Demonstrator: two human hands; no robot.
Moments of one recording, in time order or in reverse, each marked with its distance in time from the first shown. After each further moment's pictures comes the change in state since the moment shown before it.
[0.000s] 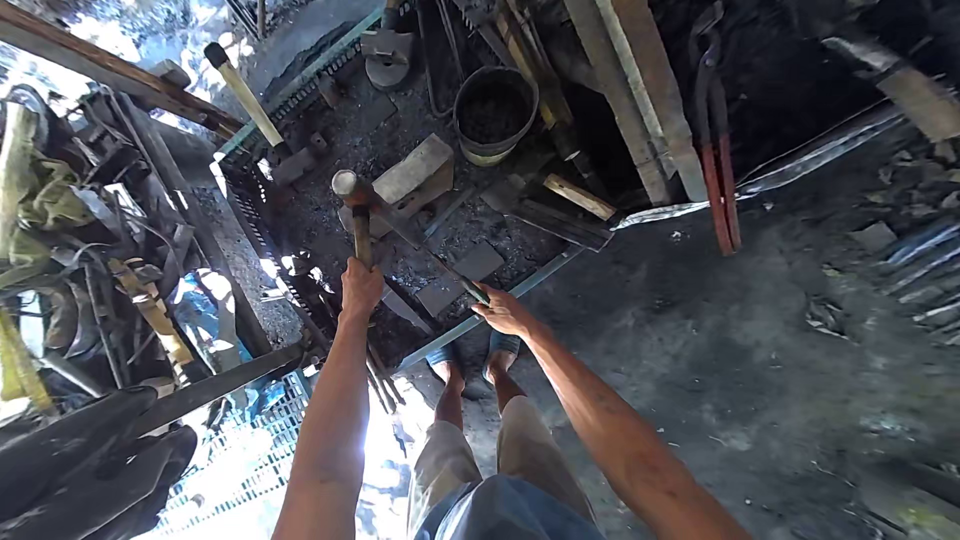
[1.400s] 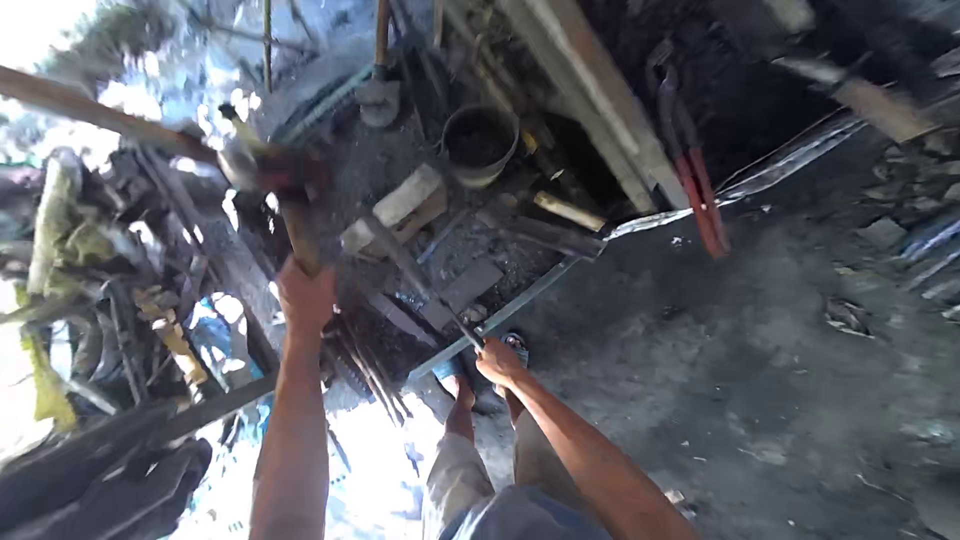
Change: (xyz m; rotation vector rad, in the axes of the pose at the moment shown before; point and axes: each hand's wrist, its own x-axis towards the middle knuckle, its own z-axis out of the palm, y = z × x) left_hand -0.053 0.020 -0.114 -0.112 0.253 0.211; right_hand -0.073 -0.040 0.049 -0.094 -0.083 0.352
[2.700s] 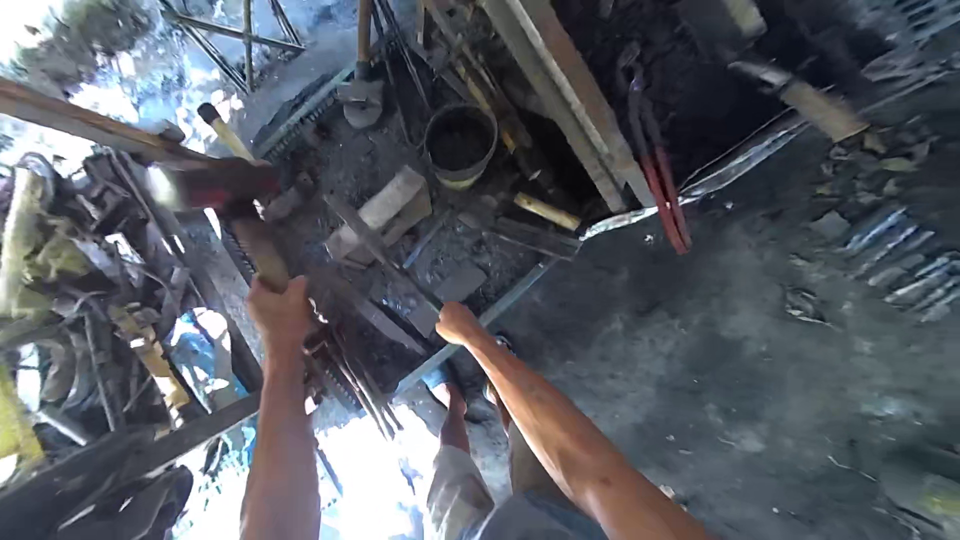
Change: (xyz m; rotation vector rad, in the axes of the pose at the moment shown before) left_hand -0.009 -0.016 -0.006 -0.180 0.087 -0.038; right_hand 0.041 -0.078 -0.052 -0.043 -0.002 -0.022
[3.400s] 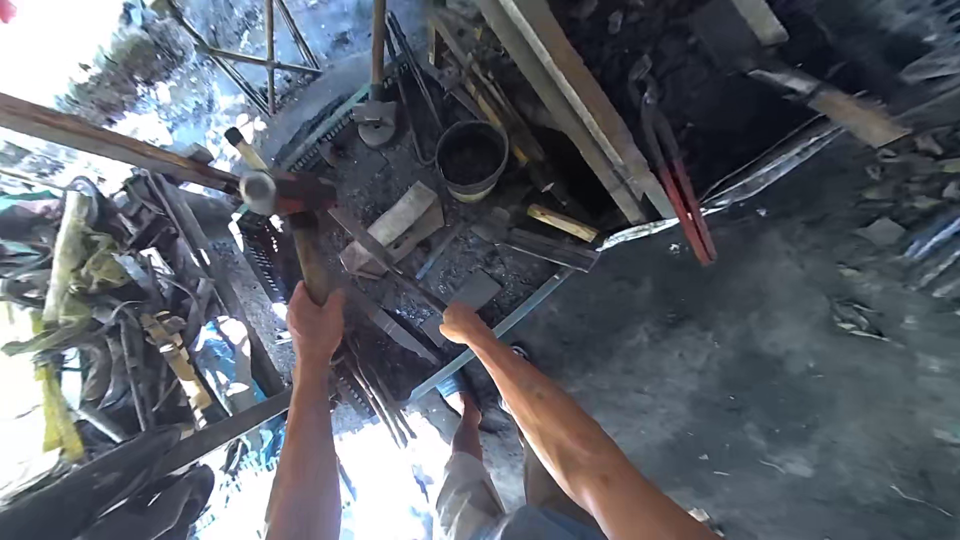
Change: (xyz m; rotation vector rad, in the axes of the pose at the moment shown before) left_hand -0.007 0.019 0.014 0.147 -0.047 0.095; right_hand 0.016 -0.027 -0.022 -0.028 -0.016 -0.030
